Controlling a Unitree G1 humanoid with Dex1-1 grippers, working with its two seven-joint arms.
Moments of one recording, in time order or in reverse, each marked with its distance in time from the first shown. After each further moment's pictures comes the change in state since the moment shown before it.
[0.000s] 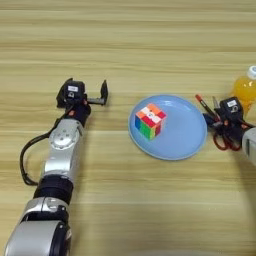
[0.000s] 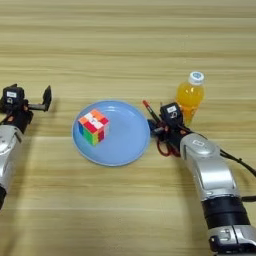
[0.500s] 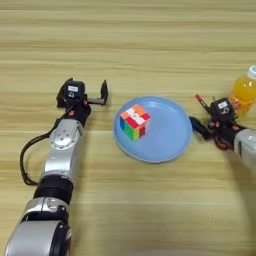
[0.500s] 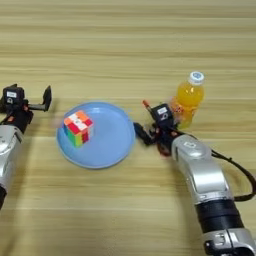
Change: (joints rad) left arm 0.000 0.000 0.000 0.000 0.000 0.000 0.001; right arm 0.019 0.039 0.062 -0.042 -0.003 -0.001 0.003
